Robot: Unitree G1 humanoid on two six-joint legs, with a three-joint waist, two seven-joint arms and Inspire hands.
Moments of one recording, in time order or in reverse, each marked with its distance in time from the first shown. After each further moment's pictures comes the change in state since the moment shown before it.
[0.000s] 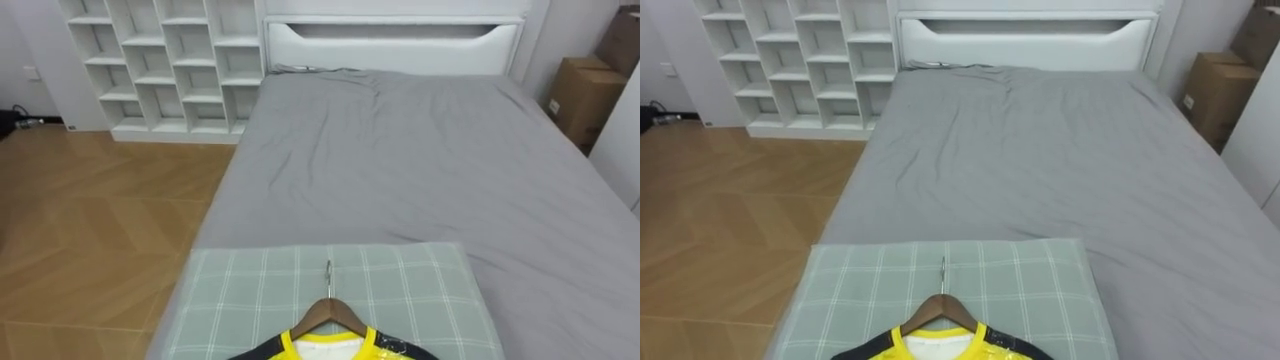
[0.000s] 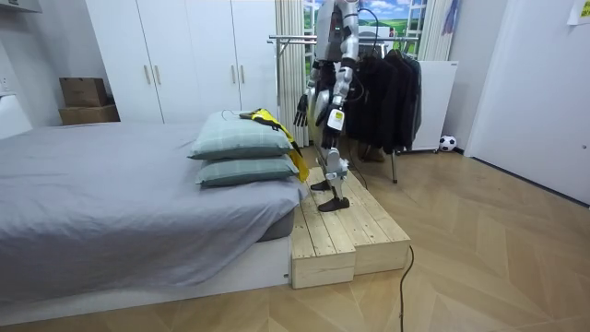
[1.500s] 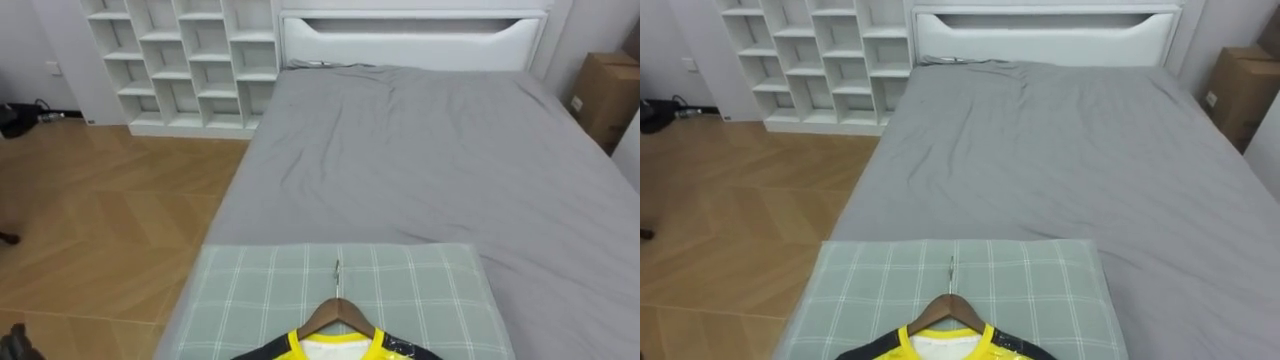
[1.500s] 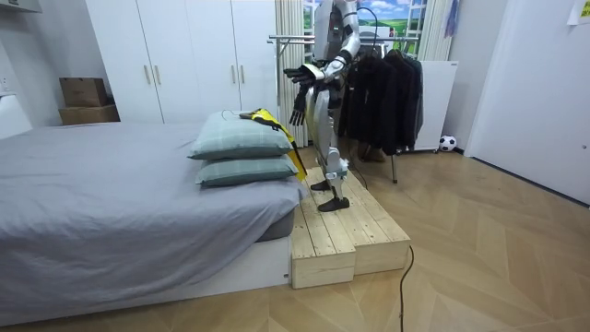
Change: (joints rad) left arm 0.031 0.054 0.033 -0.588 0.832 -0.134 0.680; right arm 0.023 -0.021 -0.018 -0.042 -0.085 -0.074 -0.013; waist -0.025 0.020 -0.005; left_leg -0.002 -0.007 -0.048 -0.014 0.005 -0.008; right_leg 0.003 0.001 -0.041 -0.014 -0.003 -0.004
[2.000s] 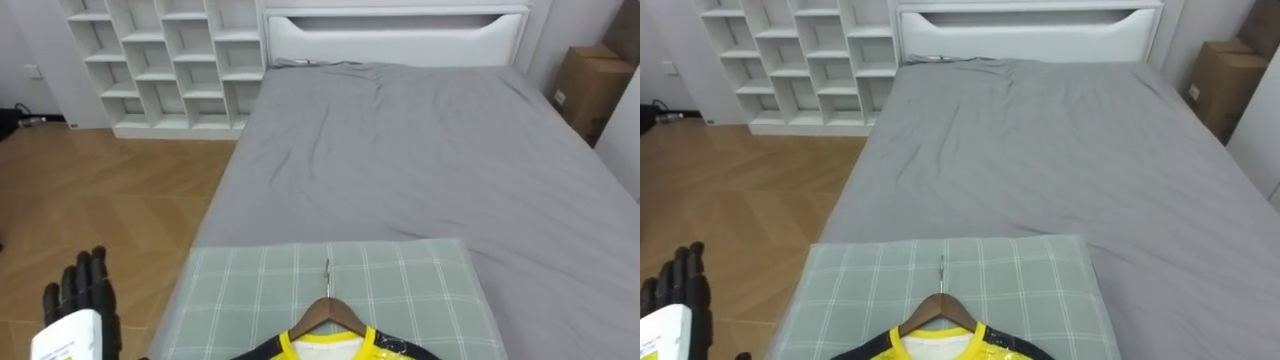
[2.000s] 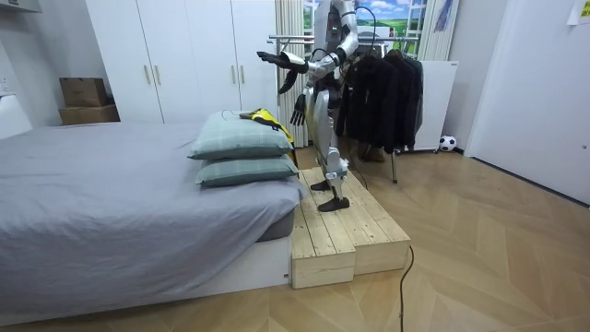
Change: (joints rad) left arm -0.005 0.012 -0.104 -0.133 0.328 0.019 -0.004; right arm -0.003 -0.003 -0.003 0.001 -0.005 0.000 0.010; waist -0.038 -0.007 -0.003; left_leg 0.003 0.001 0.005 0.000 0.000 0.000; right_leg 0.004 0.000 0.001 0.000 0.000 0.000
